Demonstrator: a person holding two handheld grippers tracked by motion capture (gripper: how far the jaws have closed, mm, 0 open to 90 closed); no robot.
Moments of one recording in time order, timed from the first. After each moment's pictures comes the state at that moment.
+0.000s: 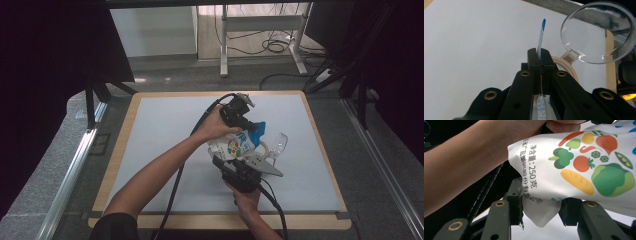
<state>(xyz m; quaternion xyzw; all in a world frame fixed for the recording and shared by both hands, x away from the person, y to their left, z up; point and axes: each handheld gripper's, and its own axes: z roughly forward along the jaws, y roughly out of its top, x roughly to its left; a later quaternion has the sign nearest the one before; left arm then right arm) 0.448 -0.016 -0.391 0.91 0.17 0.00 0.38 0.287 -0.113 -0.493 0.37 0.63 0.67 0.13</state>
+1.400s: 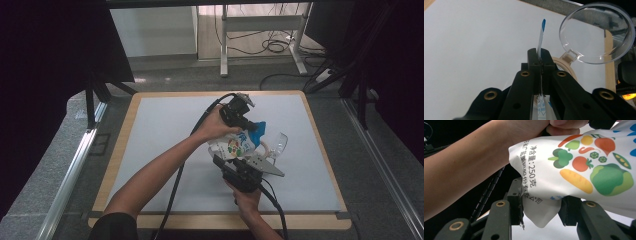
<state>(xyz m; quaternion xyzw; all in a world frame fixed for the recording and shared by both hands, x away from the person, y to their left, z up) 0.447 -0.015 -0.389 0.91 0.17 0.00 0.38 0.286 -0.114 -0.489 0.37 0.63 0.67 0.13</state>
